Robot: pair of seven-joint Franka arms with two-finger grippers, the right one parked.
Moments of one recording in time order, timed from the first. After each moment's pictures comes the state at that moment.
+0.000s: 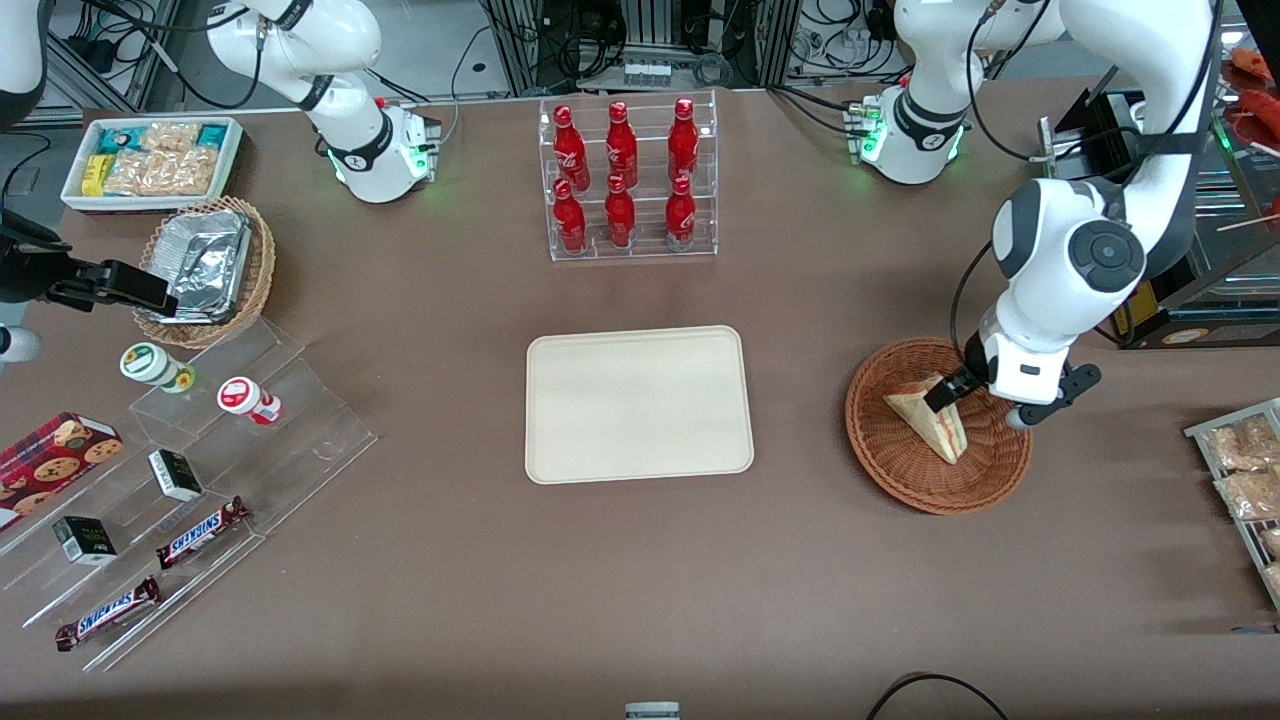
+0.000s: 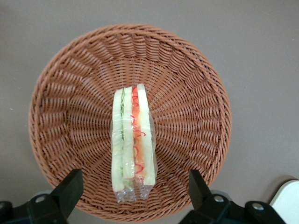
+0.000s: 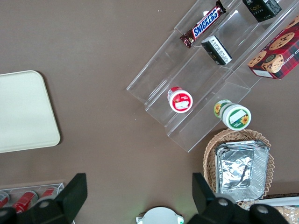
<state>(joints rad) -0.08 0.13 -0.07 -2.19 0.02 2.37 -0.71</state>
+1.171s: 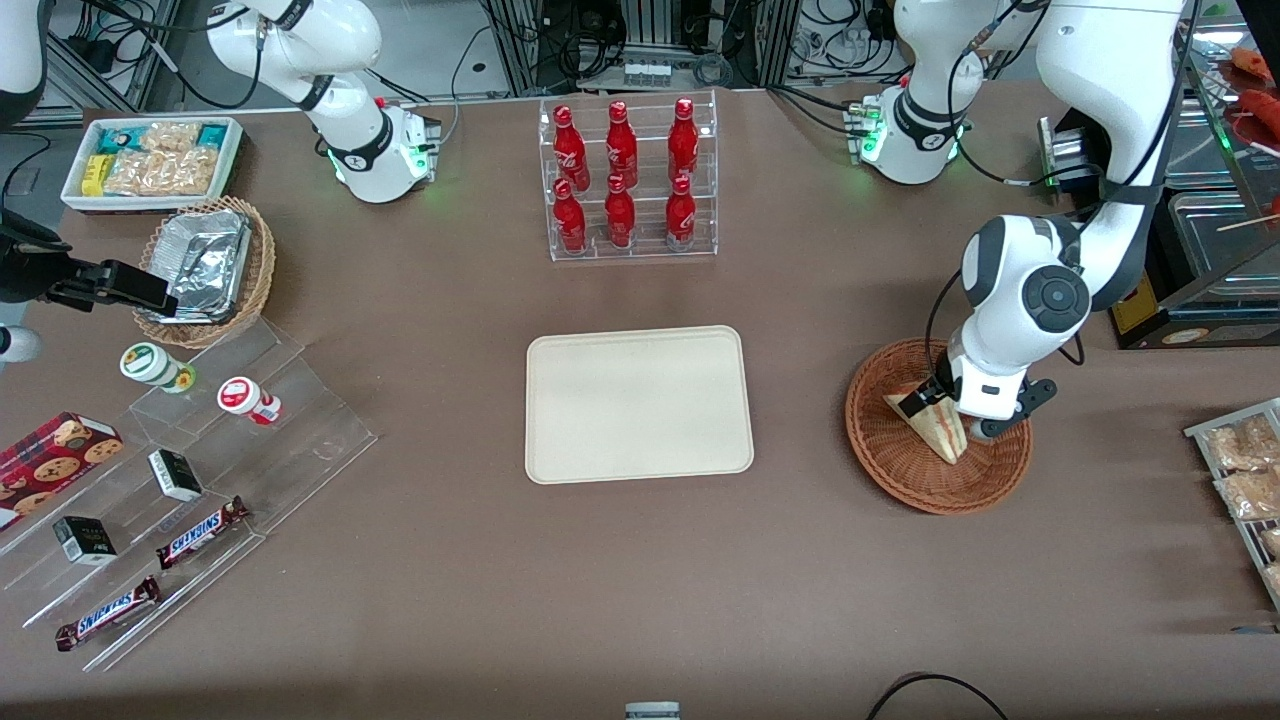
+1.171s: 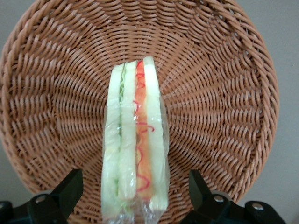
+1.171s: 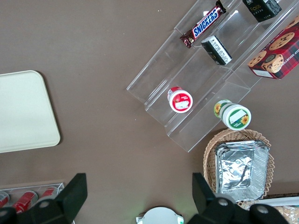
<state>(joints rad) -0.09 0.25 -0.06 -2.22 0.02 2.45 -0.73</state>
